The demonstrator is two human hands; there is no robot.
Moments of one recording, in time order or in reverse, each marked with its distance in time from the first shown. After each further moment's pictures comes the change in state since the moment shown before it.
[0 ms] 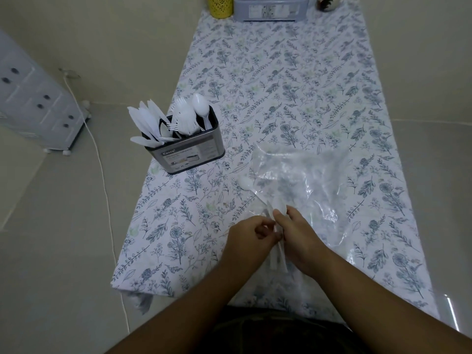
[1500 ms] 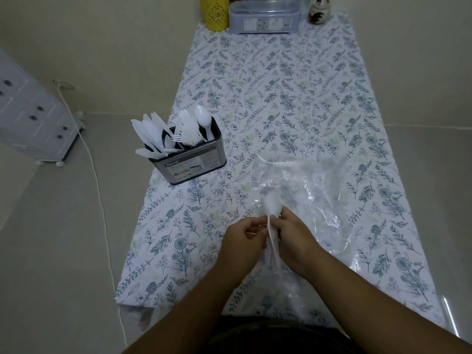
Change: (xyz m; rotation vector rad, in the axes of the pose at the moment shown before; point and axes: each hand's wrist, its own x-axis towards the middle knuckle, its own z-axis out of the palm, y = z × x) left_hand 0.007 -0.001 -0.027 -0.279 -0.016 -0.158; right_hand -0.003 -0.014 0.030 0.040 -0.005 -0.022
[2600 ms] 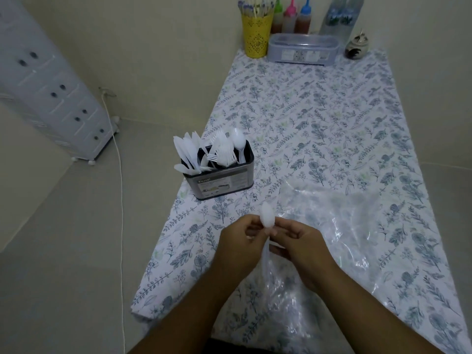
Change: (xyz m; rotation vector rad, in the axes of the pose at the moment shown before) left_hand 0.018 0.034 -0.053 0.145 0.171 0.227; right_hand 0.005 -0.032 0.033 -0.170 -0.108 -0.165
